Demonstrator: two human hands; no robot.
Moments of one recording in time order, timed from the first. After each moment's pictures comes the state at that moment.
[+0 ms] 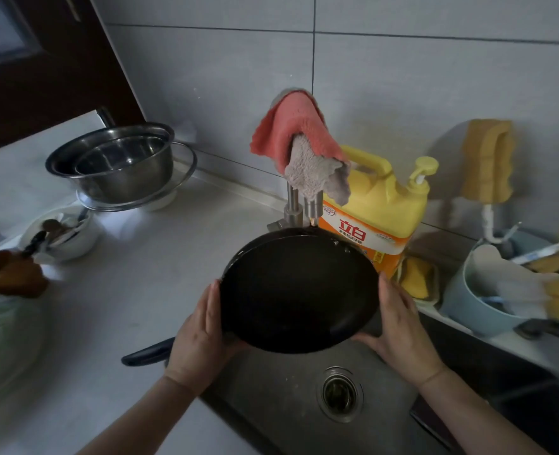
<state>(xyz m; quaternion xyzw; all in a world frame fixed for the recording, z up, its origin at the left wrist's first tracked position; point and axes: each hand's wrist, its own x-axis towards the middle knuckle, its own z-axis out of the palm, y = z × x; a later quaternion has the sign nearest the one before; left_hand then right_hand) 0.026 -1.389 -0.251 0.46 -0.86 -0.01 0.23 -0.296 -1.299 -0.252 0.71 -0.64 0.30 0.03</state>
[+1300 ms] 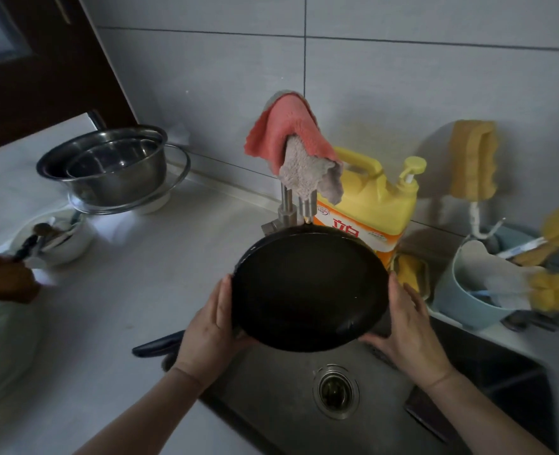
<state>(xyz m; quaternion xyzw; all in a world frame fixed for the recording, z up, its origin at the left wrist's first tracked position) 0.008 -1.389 -0.240 0.44 -0.87 -0.03 0.23 -0.303 -1.281 -0.241 0.69 -0.66 0.29 0.08</state>
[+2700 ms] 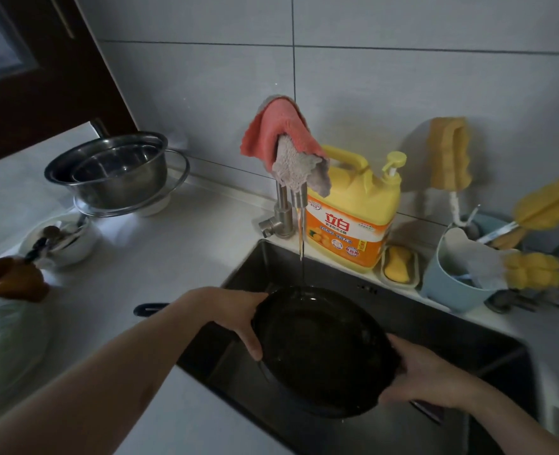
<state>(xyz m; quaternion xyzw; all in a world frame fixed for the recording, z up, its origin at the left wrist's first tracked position) -0.032 -1.433 -0.187 0.32 -0.82 -0.40 -0.26 -0.318 -1.216 -0.237 0.49 -0.65 0.19 -0.55</state>
